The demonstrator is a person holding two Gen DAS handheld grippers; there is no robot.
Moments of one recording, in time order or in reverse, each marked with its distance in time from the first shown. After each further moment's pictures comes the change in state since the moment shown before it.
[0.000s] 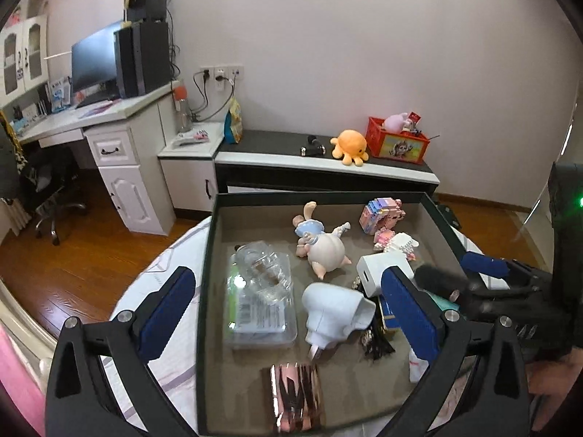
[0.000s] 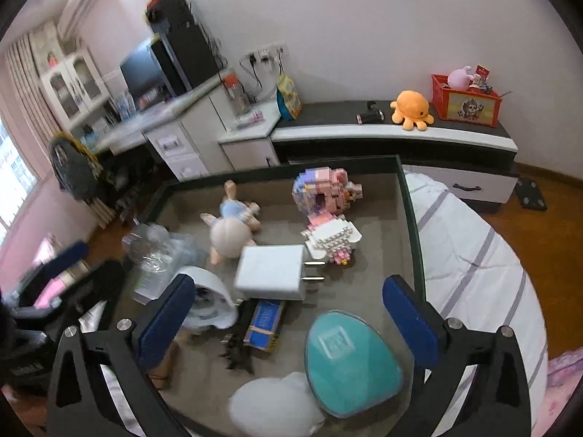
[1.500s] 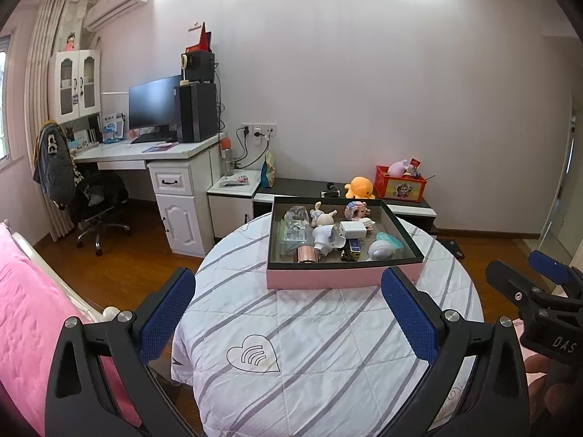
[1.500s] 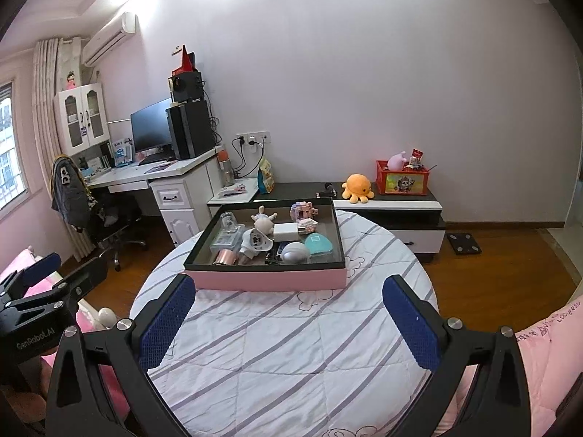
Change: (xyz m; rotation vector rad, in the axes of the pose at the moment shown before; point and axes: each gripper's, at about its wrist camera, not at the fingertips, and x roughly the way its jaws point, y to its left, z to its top) left arm -0.274 -0.015 -0.125 -0.021 -0.232 0.104; right arm -0.264 0.102 -0.173 -0.105 -0.347 -0.209
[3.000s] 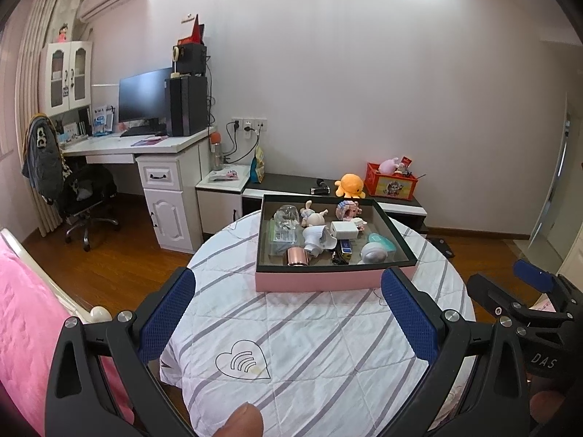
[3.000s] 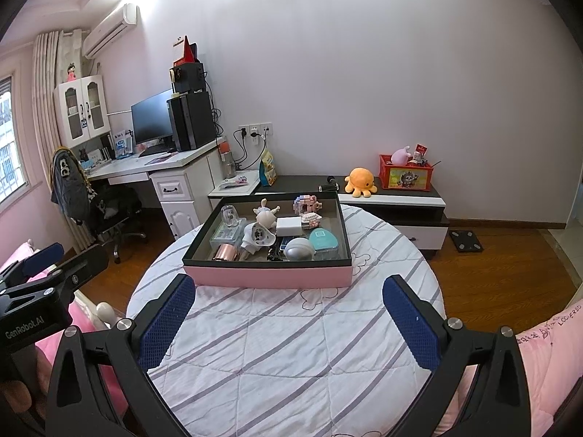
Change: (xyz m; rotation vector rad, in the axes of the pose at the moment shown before) left arm 0.020 0.003 0.006 -0.011 0.021 -0.046; right arm 0.017 0.001 -0.003 -0.010 0.030 0.001
